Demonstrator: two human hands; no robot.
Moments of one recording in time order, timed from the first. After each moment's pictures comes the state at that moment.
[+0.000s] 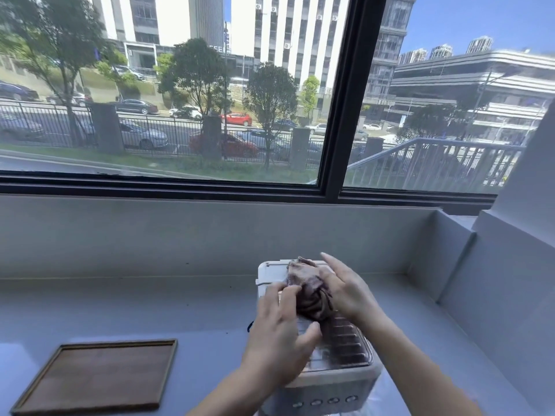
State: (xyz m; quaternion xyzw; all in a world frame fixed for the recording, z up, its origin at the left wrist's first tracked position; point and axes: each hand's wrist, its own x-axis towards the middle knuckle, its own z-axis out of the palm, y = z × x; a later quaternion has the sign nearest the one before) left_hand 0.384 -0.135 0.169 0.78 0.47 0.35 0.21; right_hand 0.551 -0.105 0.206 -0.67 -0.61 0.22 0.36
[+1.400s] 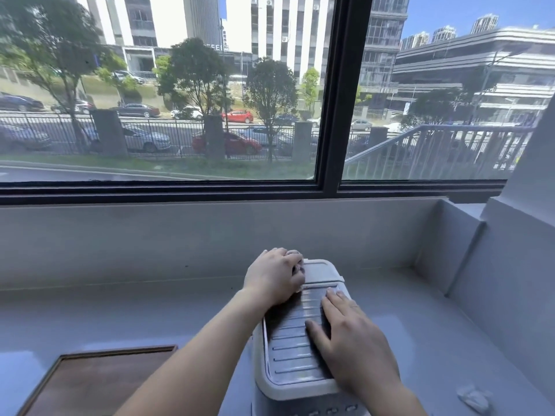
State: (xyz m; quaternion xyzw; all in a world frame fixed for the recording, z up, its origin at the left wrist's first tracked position) left_hand 0.415 -0.012 0.189 0.86 0.47 0.20 0.07; right_hand 0.549 -0.156 0.156 -0.72 -0.67 0.00 0.19
